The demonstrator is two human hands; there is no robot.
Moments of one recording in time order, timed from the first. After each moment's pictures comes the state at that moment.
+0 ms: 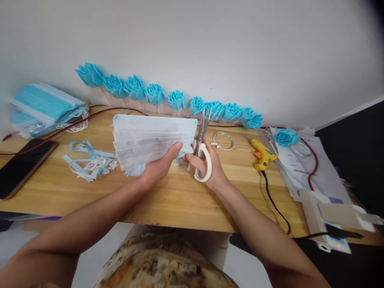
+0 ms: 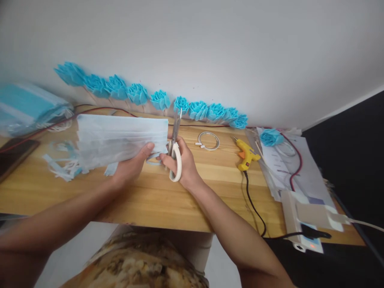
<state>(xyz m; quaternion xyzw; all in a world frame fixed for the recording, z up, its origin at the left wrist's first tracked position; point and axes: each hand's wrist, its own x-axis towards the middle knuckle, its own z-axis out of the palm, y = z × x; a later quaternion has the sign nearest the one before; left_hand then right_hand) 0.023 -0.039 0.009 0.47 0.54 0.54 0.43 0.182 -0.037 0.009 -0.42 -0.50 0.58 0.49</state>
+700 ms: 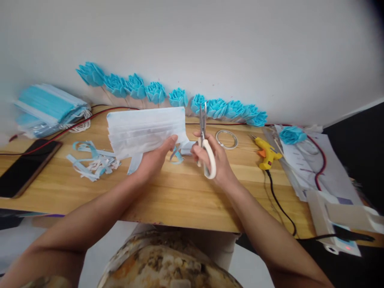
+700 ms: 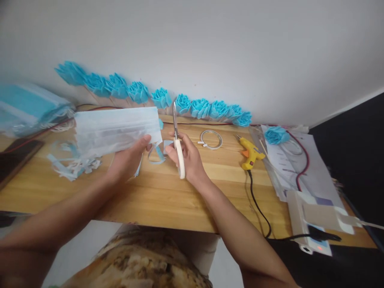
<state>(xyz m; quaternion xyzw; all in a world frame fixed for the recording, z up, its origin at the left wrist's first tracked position) 0.014 -0.030 0.032 0.50 0.60 0.47 0.42 0.191 -0.032 0.017 -0.43 -0.54 0.53 0.50</state>
